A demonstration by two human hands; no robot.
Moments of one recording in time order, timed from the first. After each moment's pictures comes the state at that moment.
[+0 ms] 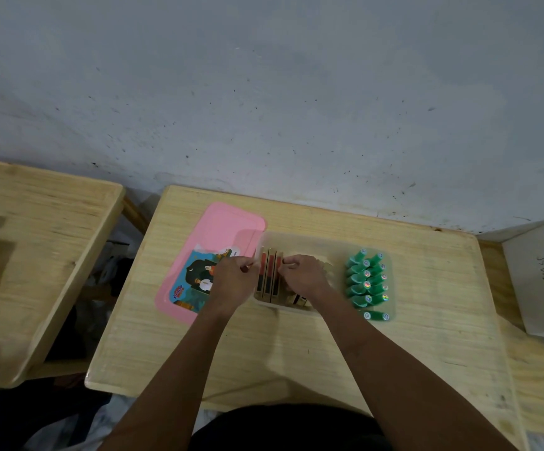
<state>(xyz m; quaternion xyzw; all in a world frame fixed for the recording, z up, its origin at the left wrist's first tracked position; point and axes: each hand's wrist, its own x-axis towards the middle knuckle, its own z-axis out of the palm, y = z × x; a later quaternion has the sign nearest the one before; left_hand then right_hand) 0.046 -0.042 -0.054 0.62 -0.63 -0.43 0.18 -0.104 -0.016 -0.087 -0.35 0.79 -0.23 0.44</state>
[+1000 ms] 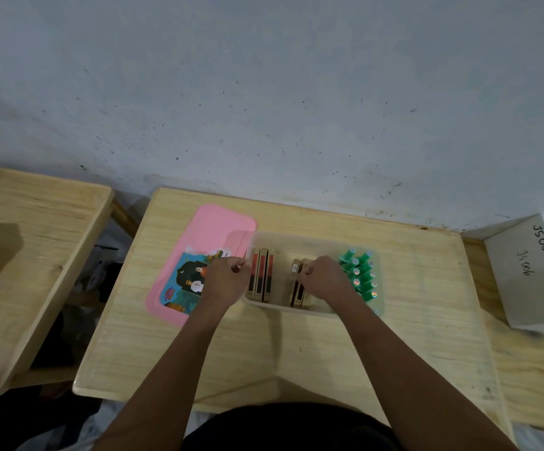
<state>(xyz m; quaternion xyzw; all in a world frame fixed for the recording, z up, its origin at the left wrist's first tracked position) 0.047 -0.043 -0.058 0.62 -0.64 -0.41 0.18 -0.146 0.007 -0.065 -0.42 0.84 -0.04 0.34</state>
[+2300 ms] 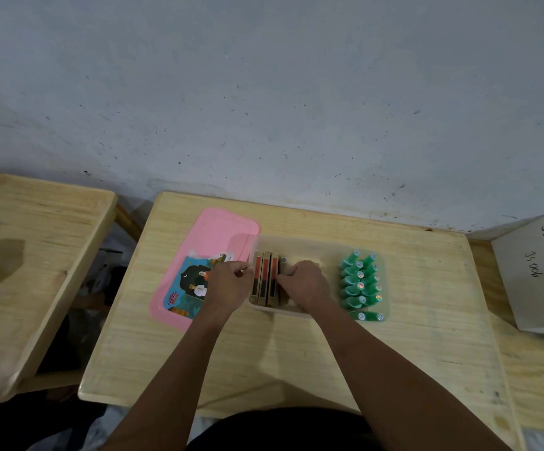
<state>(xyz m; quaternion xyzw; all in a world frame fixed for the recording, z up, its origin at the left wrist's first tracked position) 0.046 -0.041 -0.057 0.61 -0.65 -0.42 0.19 -0.107 -0.006 -0.083 -0.35 0.85 -0.13 0.37</state>
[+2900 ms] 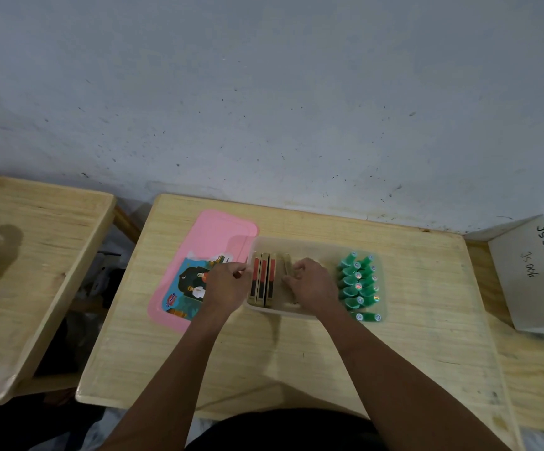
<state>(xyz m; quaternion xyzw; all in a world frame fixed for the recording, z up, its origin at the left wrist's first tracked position) 0.046 -0.041 -0.057 0.61 -0.66 -0.41 0.18 -0.126 0.005 -0.082 -0.40 0.85 -0.12 0.31</state>
